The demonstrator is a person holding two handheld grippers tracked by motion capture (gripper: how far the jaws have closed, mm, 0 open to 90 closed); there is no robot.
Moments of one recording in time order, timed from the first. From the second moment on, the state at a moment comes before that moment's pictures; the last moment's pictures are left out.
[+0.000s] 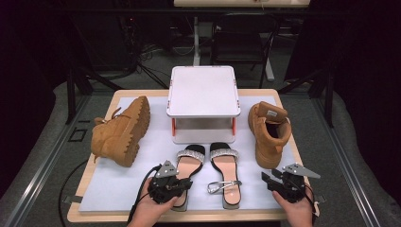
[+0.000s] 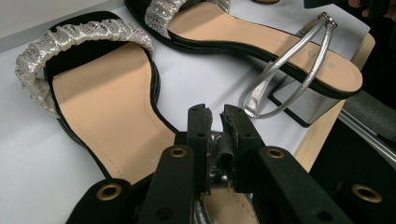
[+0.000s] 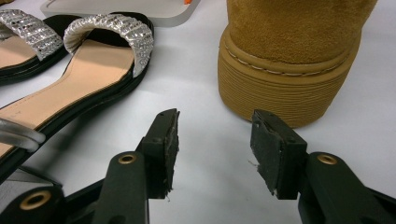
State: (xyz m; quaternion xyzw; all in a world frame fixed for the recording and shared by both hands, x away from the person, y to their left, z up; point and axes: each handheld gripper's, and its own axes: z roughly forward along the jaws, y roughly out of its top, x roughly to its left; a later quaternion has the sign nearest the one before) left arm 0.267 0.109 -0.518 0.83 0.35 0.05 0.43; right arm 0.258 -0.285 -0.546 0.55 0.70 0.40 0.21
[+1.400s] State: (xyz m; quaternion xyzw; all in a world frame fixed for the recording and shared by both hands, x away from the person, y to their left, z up) left arm 0.267 0.170 -0.516 0.79 0.42 0.07 0.45; right arm 0.260 -0.287 -0.548 0.56 0.70 0.40 0.20
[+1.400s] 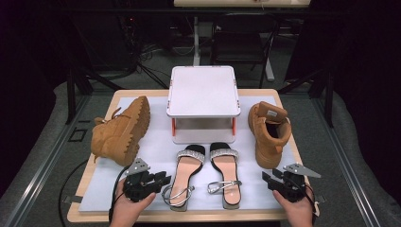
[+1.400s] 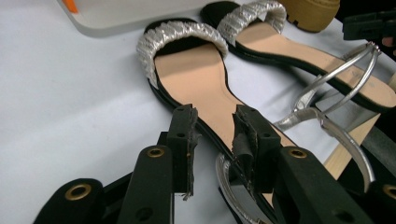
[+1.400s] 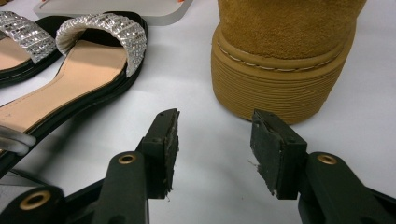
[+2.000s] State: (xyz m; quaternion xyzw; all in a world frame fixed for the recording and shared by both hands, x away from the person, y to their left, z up) left arm 0.260 0.163 -0.526 0.80 0.42 0.06 0.42; right arm 0.259 -0.288 -0.548 0.56 0.70 0.40 0.20
